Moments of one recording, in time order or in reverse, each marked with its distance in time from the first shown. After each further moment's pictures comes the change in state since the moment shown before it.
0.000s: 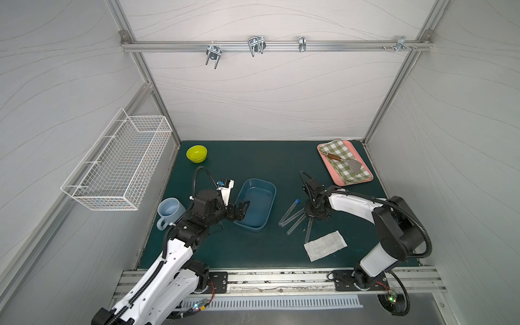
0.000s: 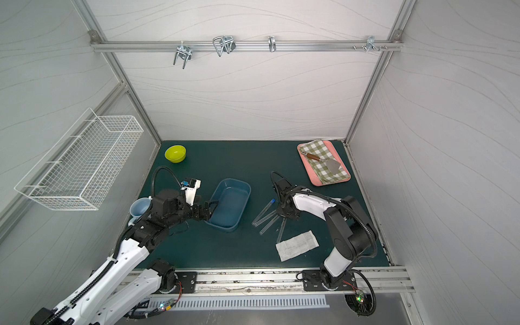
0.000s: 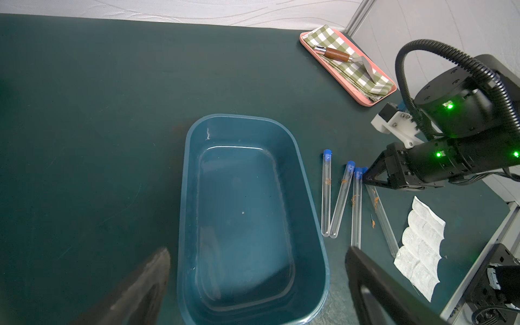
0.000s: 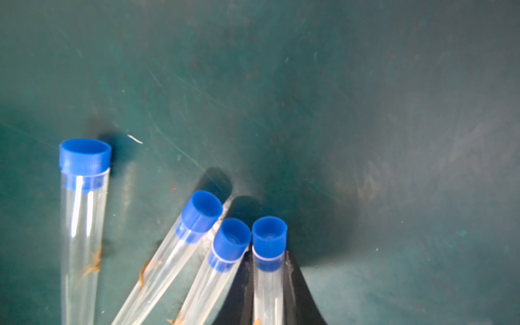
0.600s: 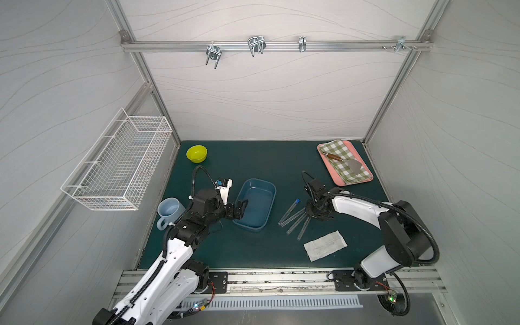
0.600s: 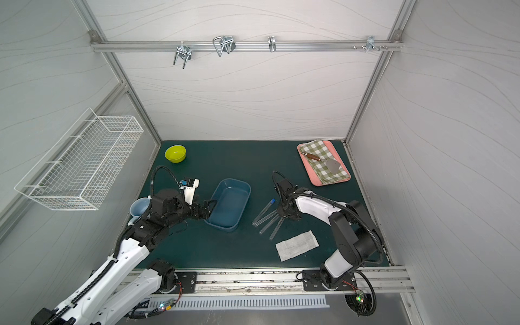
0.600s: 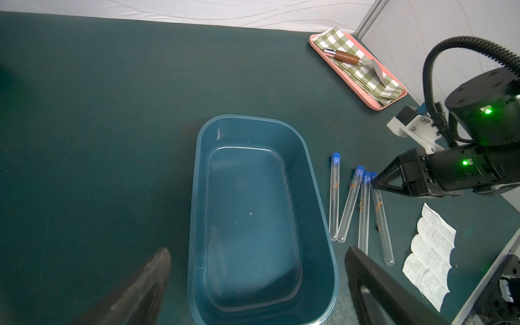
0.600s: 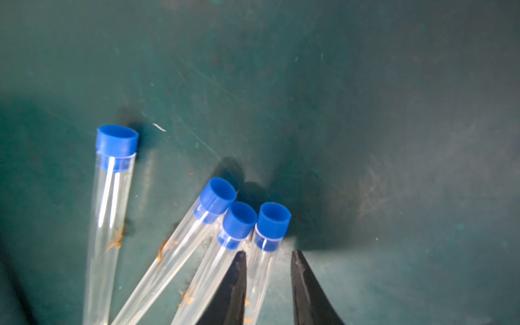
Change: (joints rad) left arm 0.019 0.005 0.000 0.001 -0.011 -0.003; right arm 0.000 -0.051 -0.034 0.024 -0.017 -0.015
